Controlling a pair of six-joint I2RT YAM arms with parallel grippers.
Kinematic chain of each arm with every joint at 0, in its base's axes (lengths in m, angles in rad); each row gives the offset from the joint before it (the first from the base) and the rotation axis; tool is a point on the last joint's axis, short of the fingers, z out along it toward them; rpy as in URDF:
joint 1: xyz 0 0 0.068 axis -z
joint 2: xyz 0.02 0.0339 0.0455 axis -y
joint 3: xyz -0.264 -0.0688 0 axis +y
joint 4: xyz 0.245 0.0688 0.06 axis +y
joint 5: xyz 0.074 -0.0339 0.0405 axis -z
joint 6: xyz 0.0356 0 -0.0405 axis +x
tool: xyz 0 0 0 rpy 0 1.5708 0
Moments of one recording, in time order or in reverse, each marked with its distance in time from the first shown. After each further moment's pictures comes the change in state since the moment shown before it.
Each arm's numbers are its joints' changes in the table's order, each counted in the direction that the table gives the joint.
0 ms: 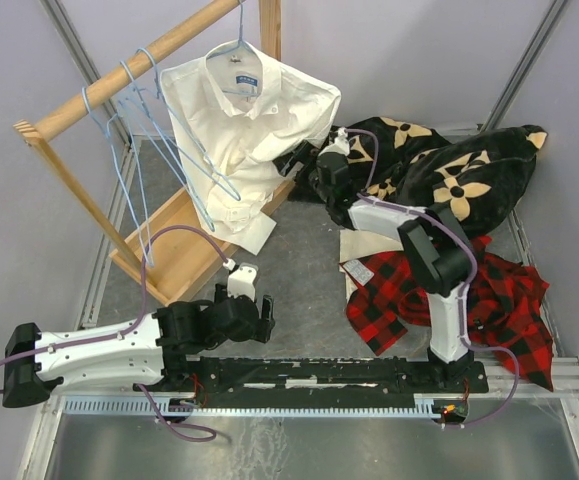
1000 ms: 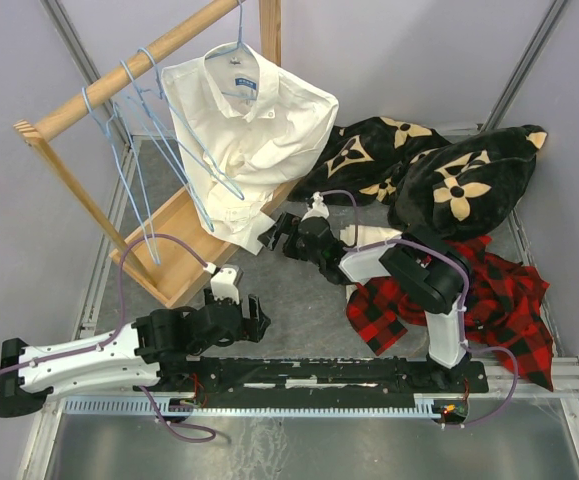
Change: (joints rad) left arm 0.000 0.197 0.080 0.001 -0.013 -0.085; right arm -0.235 0.131 0.490 -0.153 0.021 0.040
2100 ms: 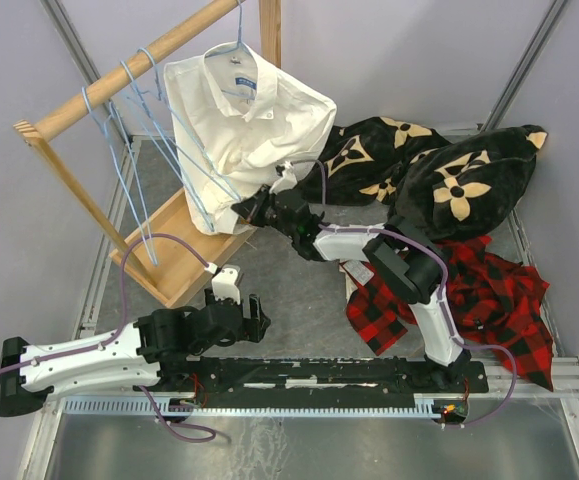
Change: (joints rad) left arm 0.000 -0.016 0.000 -0.001 0.000 -0.001; right arm -0.010 -0.182 -0.361 -0.106 -0.090 -0.003
